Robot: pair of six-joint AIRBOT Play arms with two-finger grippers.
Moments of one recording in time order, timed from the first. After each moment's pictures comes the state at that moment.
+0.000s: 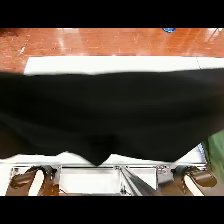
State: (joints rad) left arm 0.23 -0.50 1.38 1.02 -1.52 -1.46; right arm 0.14 -0.55 1.65 -1.70 1.54 1.65
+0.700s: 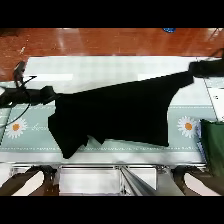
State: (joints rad) left arm 0.14 -1.12 0.88 0.91 -0.96 -1.37; right arm -0.07 -1.21 1.31 -1.45 1.02 1.59
